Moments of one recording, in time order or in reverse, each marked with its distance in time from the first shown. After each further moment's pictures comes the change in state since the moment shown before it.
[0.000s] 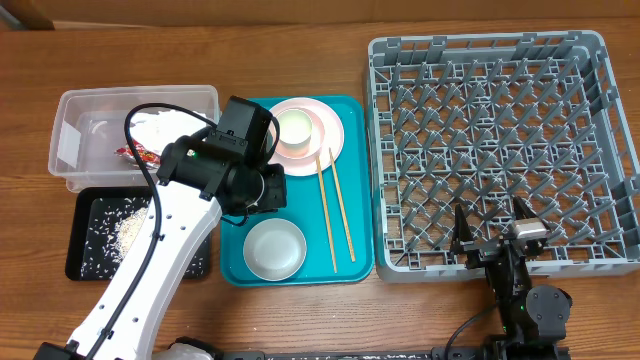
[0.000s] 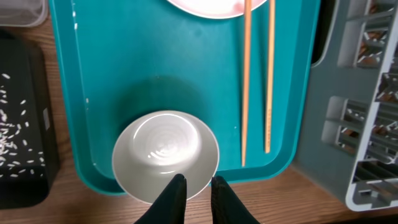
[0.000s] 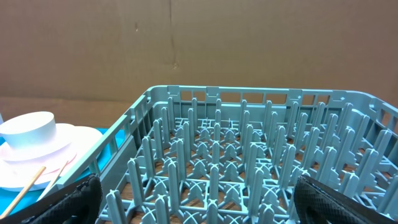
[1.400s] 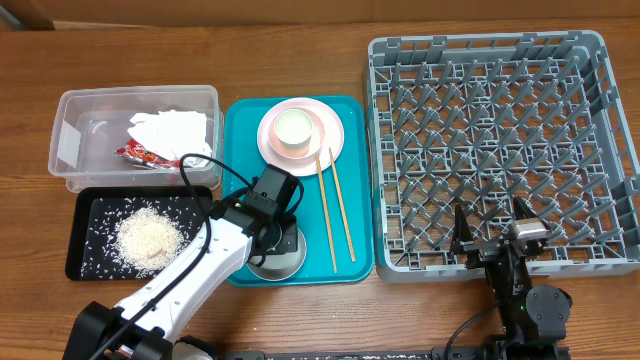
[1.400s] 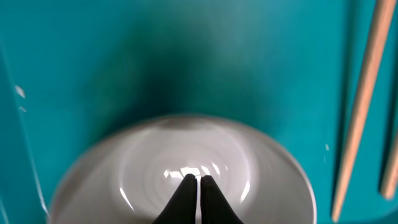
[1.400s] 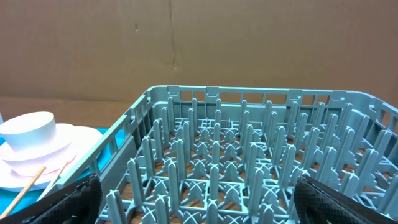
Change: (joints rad) left arm -0.118 0.002 -0.537 0.493 -0.130 -0.061; right arm 0.000 0.000 0.000 0.001 0.000 0.000
